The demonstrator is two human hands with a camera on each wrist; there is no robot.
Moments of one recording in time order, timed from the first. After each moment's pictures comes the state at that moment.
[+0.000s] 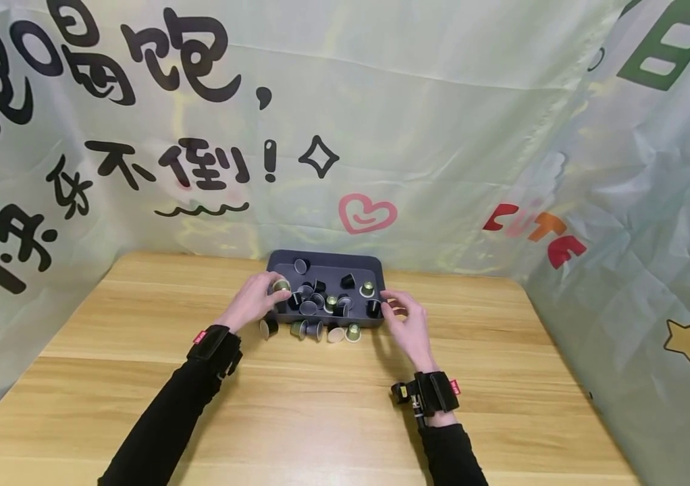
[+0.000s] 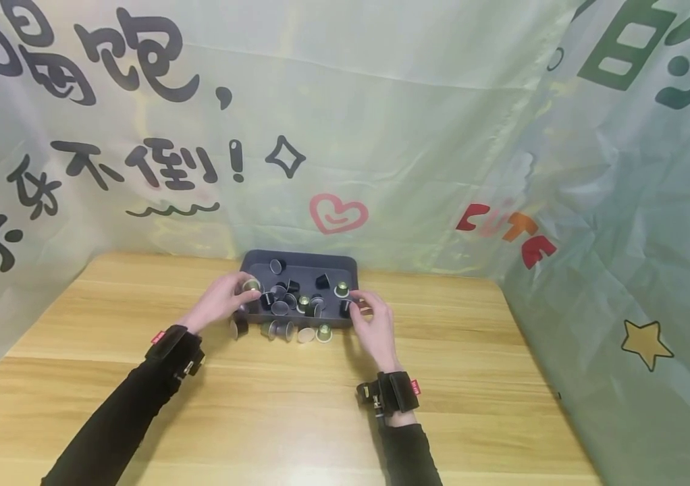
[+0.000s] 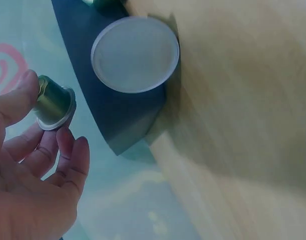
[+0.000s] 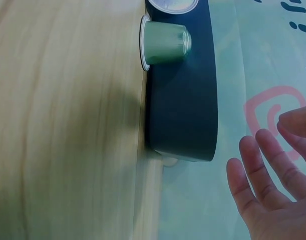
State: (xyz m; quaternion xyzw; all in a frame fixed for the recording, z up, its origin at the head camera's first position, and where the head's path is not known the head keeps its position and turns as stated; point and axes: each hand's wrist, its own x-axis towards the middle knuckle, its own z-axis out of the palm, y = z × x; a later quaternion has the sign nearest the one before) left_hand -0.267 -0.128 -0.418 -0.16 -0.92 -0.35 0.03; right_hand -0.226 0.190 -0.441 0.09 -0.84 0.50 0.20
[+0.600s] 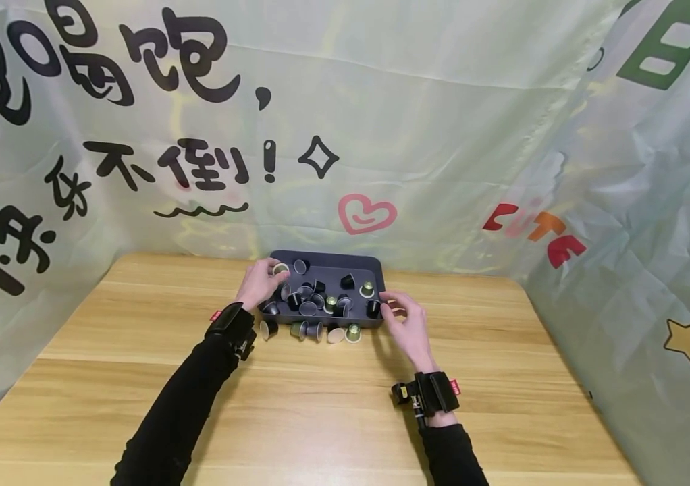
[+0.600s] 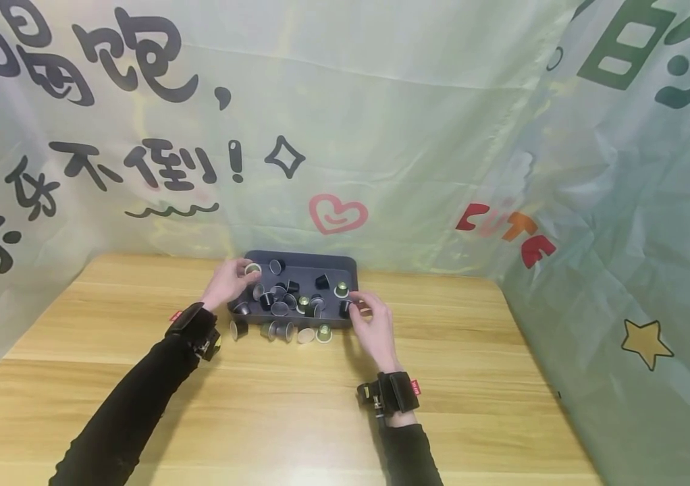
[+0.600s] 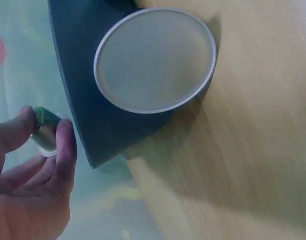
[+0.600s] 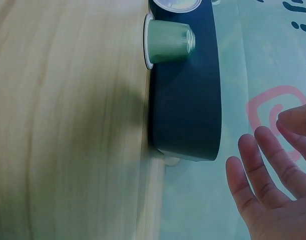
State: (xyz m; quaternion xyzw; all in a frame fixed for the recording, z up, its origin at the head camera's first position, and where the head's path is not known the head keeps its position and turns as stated) left_hand -0.296 -0.120 -0.414 -0.04 -0.91 -0.42 0.00; right_hand -0.225 0.189 -0.441 0.09 -0.84 0.50 0.19
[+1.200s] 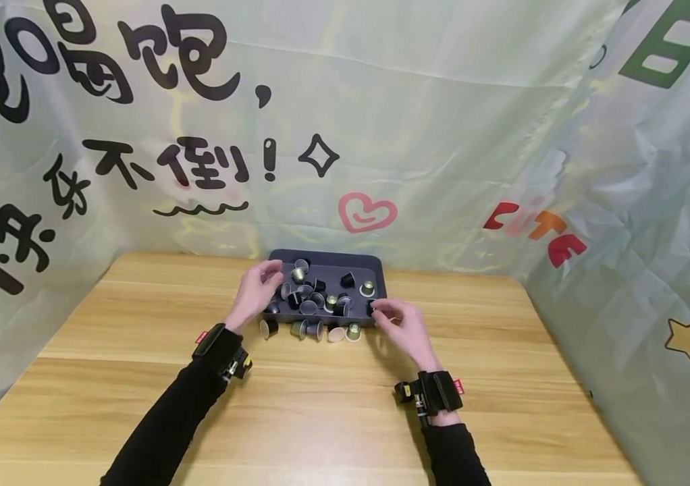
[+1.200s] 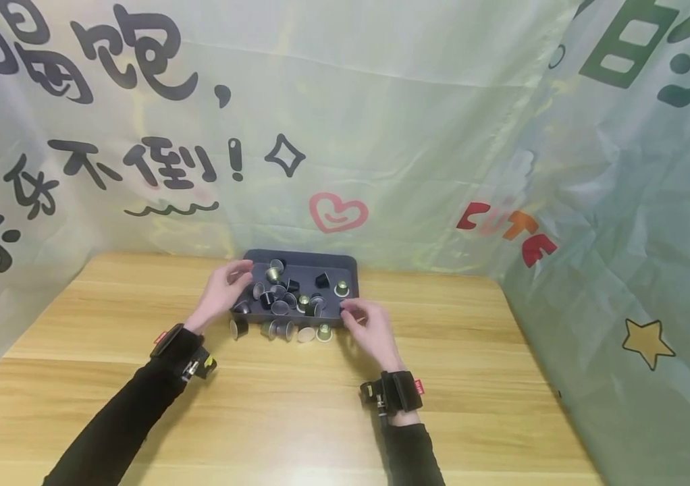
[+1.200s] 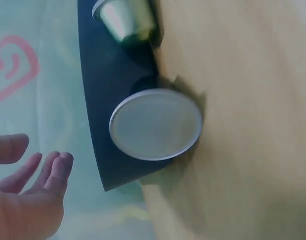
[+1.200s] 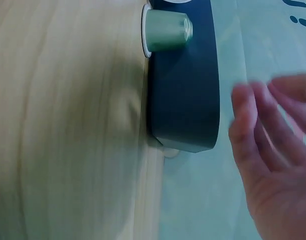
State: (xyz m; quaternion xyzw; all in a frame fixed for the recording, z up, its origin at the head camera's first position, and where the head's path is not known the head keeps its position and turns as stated) left_hand -0.266 -0.120 -0.419 -0.07 -0.82 -0.57 0.03; right_hand -0.224 0.193 -0.441 0.14 -0.86 0.48 0.08
